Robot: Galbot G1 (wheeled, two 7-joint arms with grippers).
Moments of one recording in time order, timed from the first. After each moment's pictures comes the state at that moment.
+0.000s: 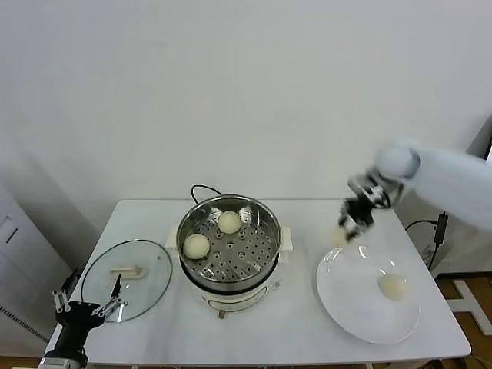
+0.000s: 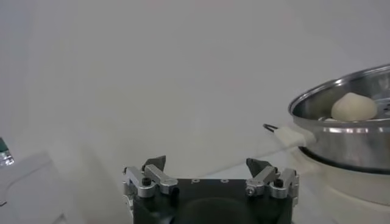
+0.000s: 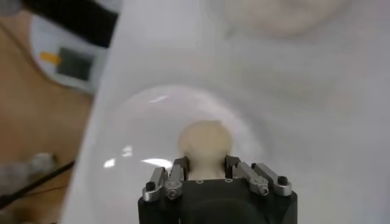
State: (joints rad) left arm 1.69 -1.61 -0.92 -2.21 0.19 -0.01 0.27; right arm 0.68 0.81 -1.31 1.25 0.29 0.03 -1.27
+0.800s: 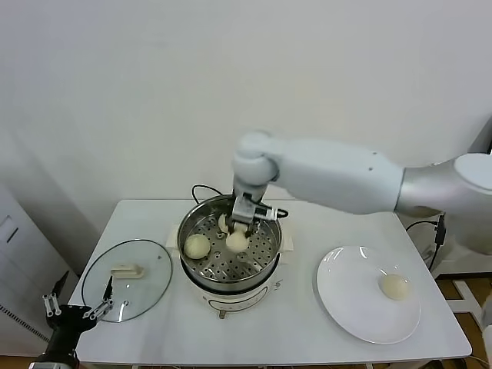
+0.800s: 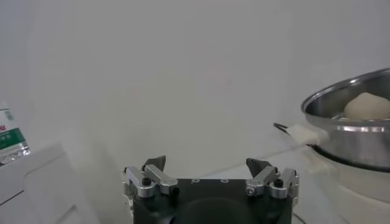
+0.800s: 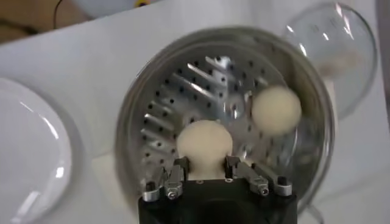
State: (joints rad) left arm 1.70 -1.61 -0.95 -2.21 0.15 -0.02 0.27; right arm 0.54 1.23 -1.20 1.43 -0.12 0.38 -1.23
